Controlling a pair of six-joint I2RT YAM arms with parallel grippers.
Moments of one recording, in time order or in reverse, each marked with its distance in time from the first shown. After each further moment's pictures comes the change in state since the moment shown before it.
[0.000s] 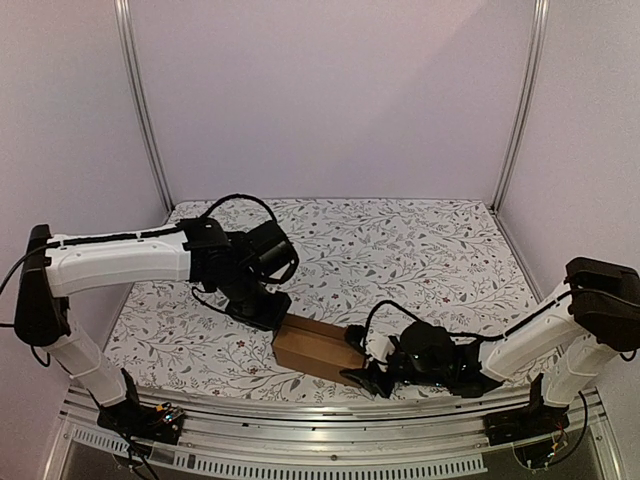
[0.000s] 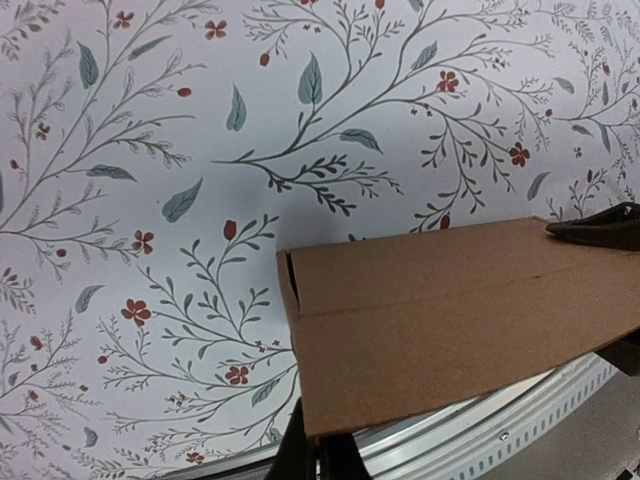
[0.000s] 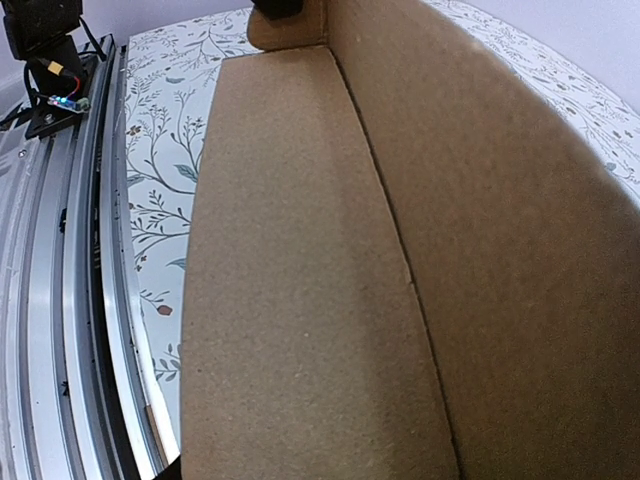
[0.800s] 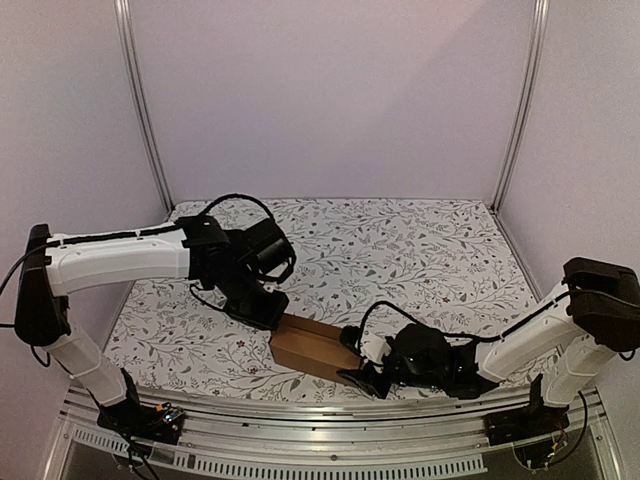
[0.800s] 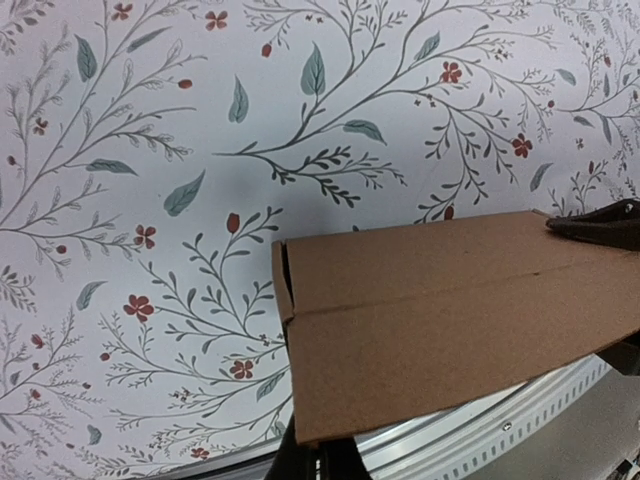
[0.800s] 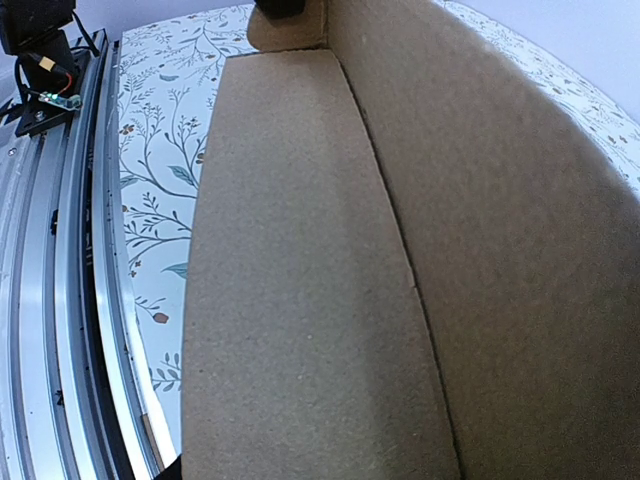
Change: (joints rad) left arm 0.023 0.009 0.015 -0.035 0.034 0.027; right arm 0.027 0.016 0.030 -0.021 0.052 -0.013
